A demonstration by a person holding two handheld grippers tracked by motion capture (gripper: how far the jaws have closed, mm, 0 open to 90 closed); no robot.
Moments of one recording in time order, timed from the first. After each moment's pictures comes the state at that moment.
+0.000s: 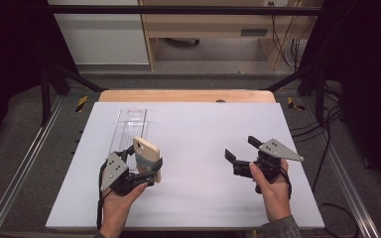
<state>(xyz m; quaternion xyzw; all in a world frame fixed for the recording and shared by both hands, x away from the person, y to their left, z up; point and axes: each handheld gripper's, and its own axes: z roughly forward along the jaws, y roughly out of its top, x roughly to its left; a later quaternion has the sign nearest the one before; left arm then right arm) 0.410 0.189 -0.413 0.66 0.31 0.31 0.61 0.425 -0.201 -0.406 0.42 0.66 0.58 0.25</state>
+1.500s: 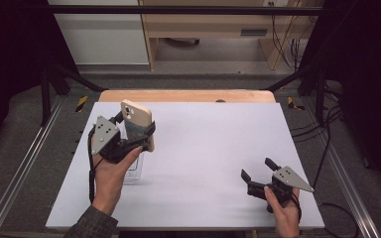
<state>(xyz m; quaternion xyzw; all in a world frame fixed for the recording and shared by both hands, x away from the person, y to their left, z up) 0.452 0.188 -0.328 0.64 0.33 0.37 0.59 0.393 -0.240 -0.484 0.45 0.63 0.56 0.29</state>
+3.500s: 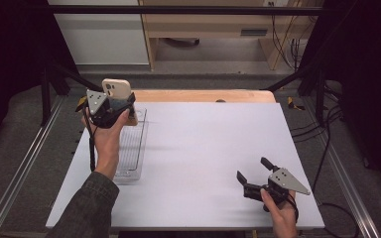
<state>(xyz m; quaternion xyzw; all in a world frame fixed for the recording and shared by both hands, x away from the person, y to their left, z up) 0.557 0.233 -0.354 0.58 0.45 0.41 0.53 0.390 -0.230 -0.482 0.42 0.64 0.58 0.30</state>
